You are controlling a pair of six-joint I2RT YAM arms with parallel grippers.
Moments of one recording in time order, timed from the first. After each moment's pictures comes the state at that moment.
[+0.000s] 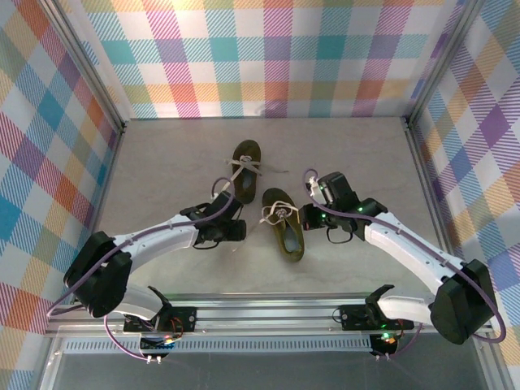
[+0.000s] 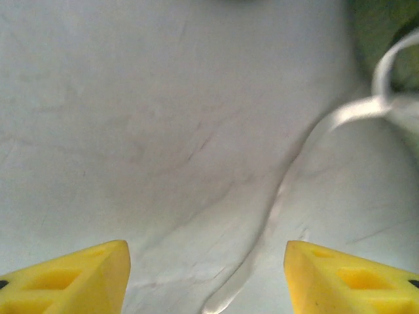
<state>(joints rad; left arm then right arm) -0.72 1.43 0.81 -0.50 -0.13 -0.60 0.59 1.20 0.87 -0.56 -0.22 0.39</state>
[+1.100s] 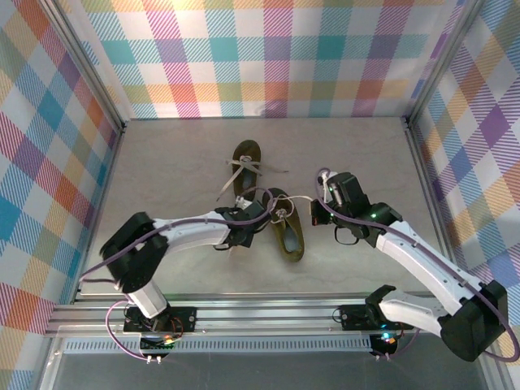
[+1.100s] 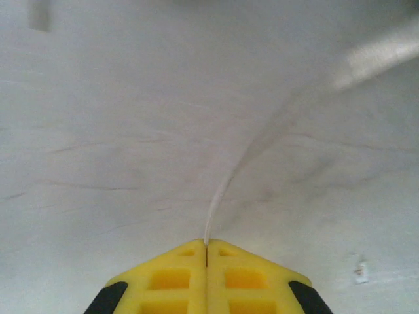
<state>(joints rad) -0.86 1.61 0.96 -0.63 -0.48 -0.56 0.59 1.06 0.89 -0.62 0.06 0.40</state>
